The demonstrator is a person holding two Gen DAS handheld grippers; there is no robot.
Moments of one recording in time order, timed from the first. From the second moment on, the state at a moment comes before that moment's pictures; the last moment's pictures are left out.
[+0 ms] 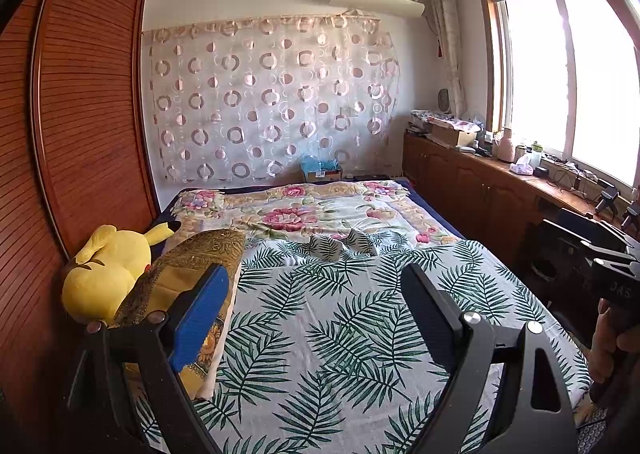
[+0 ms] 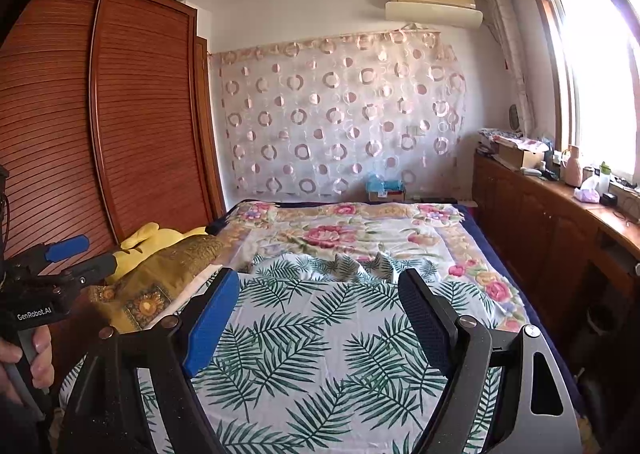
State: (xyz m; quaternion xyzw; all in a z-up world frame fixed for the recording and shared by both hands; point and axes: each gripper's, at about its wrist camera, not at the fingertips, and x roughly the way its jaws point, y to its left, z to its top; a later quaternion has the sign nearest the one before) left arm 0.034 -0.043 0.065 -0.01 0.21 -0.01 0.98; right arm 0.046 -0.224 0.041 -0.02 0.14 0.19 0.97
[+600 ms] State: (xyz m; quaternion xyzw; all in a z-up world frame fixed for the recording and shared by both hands) left arm 0.033 -0.042 0.063 -0.01 0.21 0.00 0.98; right arm 0.047 -0.226 0.042 -0.02 0.14 0.19 0.97
